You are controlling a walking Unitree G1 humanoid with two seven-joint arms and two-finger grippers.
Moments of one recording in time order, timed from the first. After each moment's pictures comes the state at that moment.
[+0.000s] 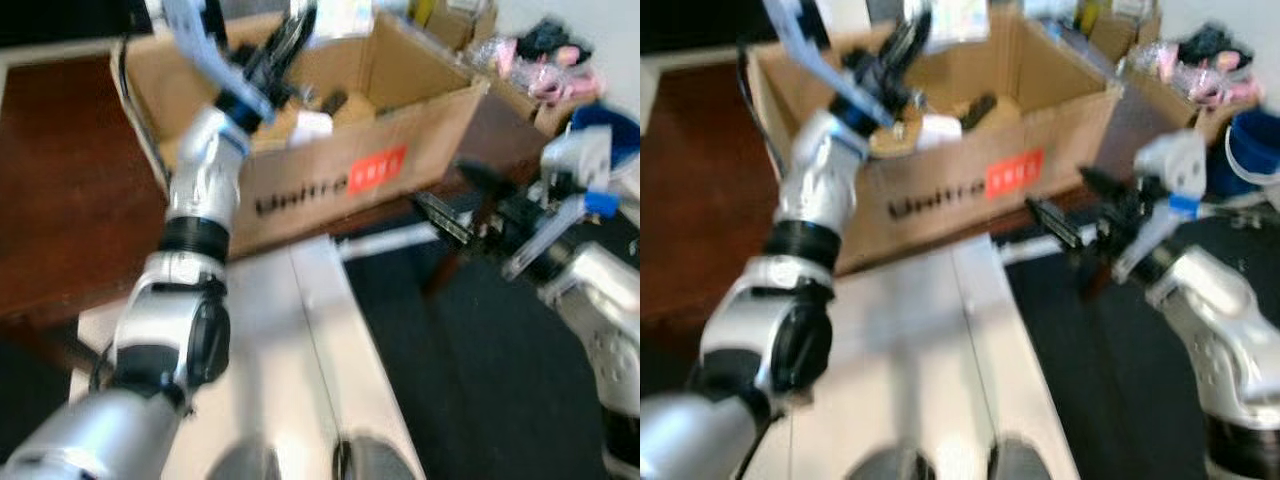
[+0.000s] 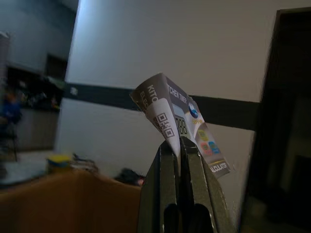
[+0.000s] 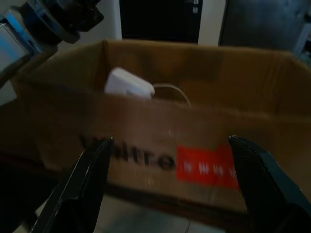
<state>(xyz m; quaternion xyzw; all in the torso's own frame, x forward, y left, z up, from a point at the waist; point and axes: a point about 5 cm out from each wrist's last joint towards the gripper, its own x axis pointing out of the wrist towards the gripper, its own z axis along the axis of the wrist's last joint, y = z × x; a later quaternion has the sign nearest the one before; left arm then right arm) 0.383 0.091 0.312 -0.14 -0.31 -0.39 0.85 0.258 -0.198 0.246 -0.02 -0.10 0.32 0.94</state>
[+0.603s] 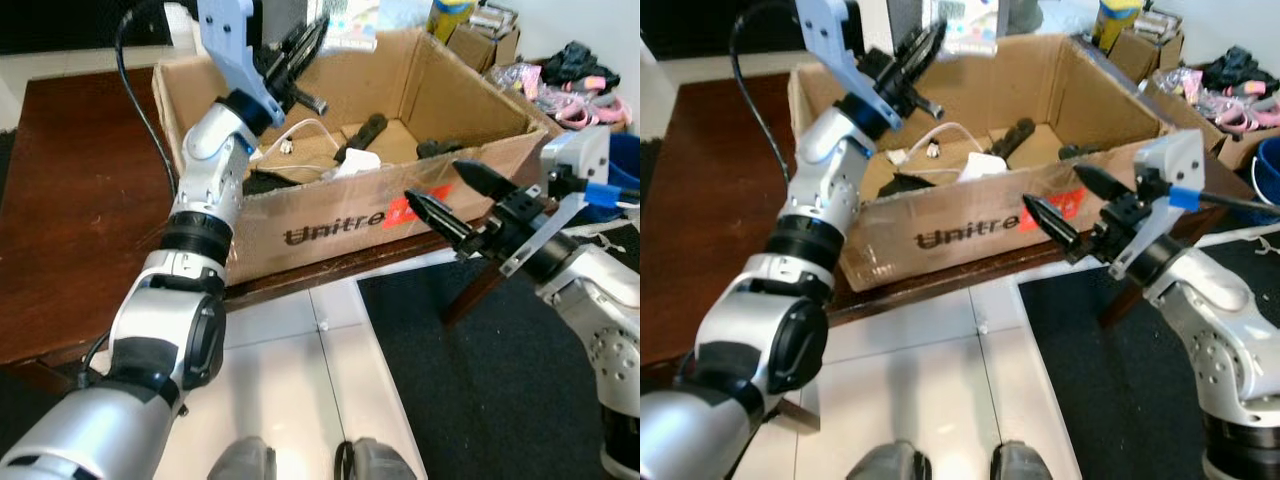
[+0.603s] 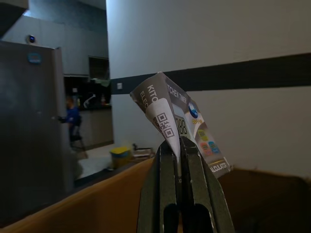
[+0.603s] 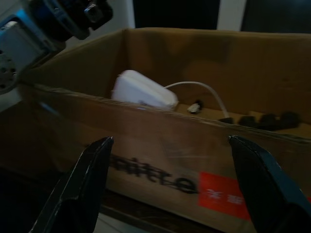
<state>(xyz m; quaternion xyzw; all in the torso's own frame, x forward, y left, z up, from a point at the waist) 0.386 0.084 0.306 -0.01 -0.31 -0.35 0.88 0.257 -0.193 0.241 0.00 -0.07 0.34 0.94</state>
